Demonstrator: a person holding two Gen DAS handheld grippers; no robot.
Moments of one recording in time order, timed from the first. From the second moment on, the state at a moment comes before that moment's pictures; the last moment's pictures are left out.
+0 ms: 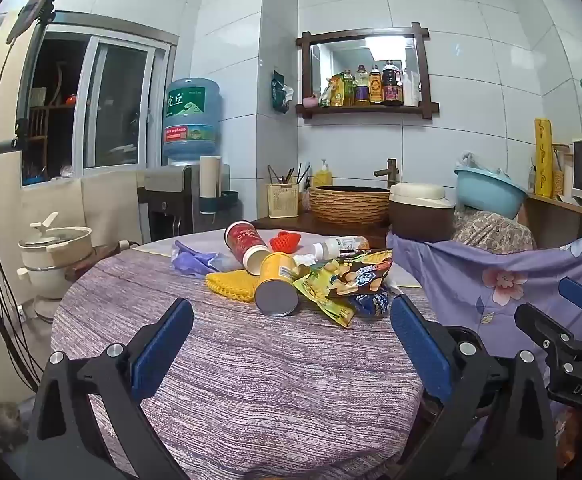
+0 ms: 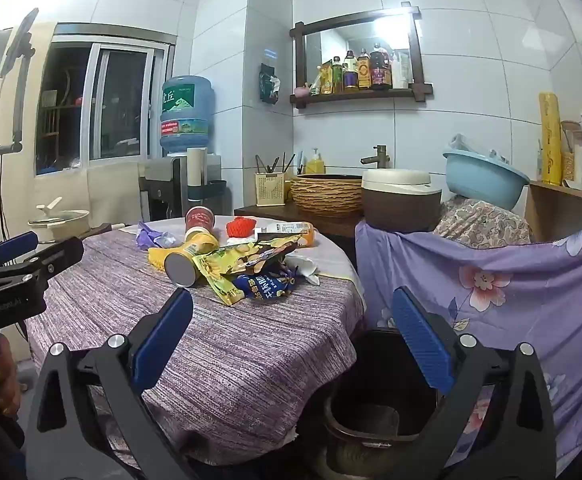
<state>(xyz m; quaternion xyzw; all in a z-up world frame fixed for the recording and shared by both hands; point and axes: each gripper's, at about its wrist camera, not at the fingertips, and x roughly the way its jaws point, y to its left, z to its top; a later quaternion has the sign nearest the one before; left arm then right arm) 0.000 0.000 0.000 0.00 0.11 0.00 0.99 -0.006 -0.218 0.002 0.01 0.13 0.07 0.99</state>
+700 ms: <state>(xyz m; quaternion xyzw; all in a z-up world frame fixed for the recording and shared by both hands) 0.005 0.003 -0.007 0.01 0.12 0.00 0.99 -0.002 -0.213 0.002 0.01 0.14 0.07 0.99</state>
